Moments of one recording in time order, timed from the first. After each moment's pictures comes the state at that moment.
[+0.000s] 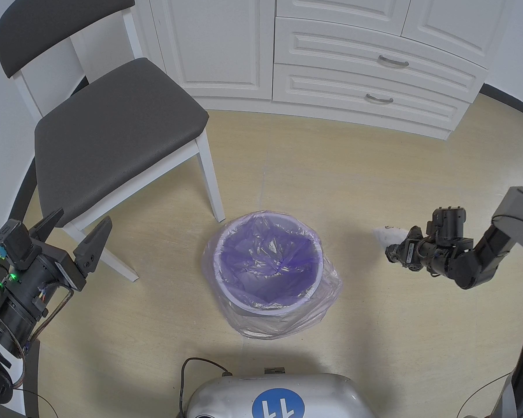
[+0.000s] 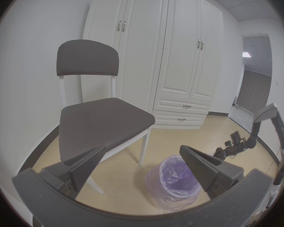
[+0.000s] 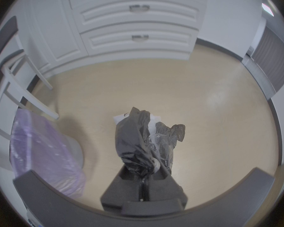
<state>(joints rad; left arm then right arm) -0.29 1.32 -0.15 -1.28 0.06 -0.02 0.08 2.21 -0.88 -0.82 -0.15 0.16</state>
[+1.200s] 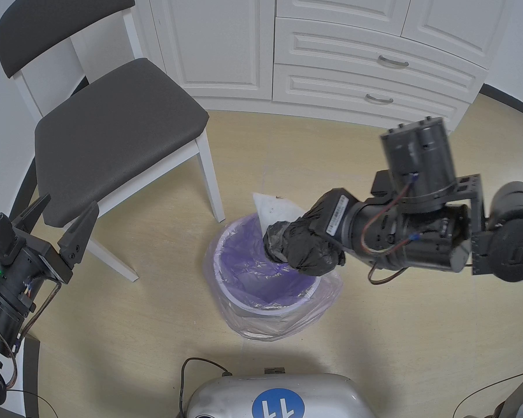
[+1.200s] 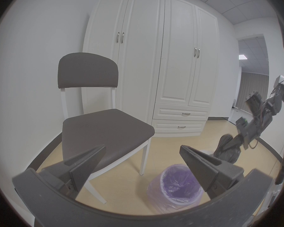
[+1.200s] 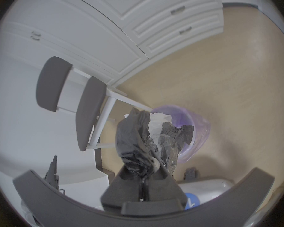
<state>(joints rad) -0.30 1.24 -0.17 -1.28 0.06 0.01 0.80 1.72 -1.17 -0.07 -0.23 0.89</state>
